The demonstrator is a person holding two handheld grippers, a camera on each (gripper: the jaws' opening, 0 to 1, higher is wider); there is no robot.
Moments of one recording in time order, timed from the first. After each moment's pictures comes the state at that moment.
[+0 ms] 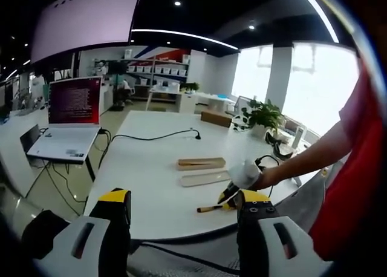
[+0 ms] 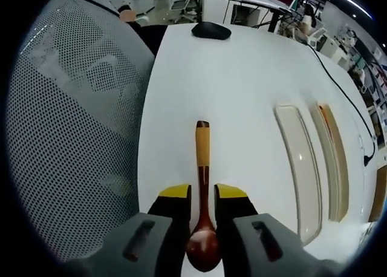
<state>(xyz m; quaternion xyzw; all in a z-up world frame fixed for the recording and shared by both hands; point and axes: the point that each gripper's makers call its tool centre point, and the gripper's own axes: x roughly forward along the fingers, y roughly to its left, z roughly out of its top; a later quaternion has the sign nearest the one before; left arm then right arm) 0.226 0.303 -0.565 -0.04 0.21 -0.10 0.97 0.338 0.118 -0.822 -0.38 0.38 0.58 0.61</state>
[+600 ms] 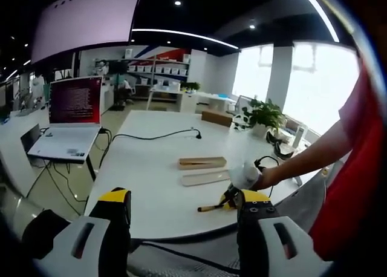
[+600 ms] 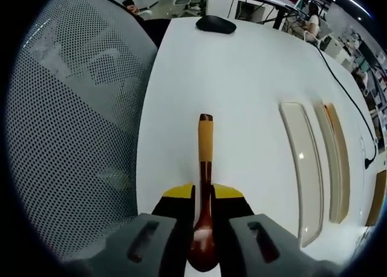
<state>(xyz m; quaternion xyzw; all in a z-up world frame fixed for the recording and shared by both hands) 0.225 0.302 -0.566 -0.04 0.22 -0.10 0.97 0.337 0.115 -0.830 -0.40 0.38 0.58 0.60</state>
